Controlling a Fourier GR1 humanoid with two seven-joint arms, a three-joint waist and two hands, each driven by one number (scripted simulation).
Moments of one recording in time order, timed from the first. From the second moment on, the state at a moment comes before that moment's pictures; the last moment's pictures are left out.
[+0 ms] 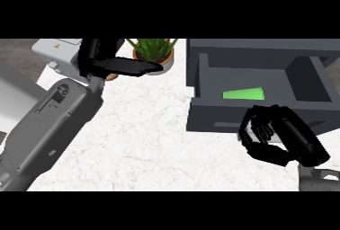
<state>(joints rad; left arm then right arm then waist) -0.85 0.39 -0.42 -1.12 0.67 0.41 -0.21 -0.12 -0.28 0.11 -1.78 0.53 0.25 -0.09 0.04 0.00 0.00</state>
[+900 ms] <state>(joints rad) -0.49 0.56 -0.28 -1.37 0.70 0.24 -0.24 -0.59 -0.21 0.14 -0.85 0.91 -0.09 -0.30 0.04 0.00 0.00</state>
